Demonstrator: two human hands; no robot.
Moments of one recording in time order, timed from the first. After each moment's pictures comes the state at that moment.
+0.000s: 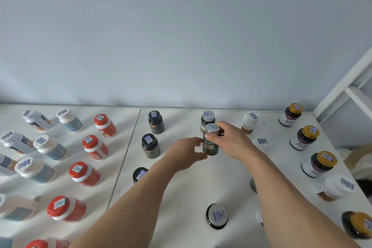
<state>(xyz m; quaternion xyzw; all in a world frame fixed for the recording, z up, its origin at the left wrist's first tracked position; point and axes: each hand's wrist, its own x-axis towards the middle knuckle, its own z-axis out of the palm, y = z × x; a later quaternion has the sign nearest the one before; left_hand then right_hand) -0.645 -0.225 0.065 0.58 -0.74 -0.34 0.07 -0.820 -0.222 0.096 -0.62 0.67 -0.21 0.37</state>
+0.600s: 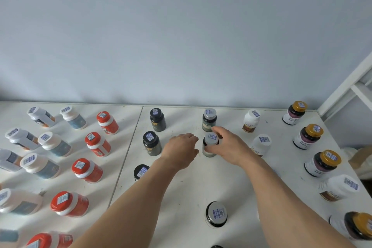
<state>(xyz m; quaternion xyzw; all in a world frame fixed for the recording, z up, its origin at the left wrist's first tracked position) -0.640 -0.228 0.058 0.55 -0.83 -0.10 0.01 -0.818 -0.214 0.080 -0.62 0.65 -0.19 0.41</state>
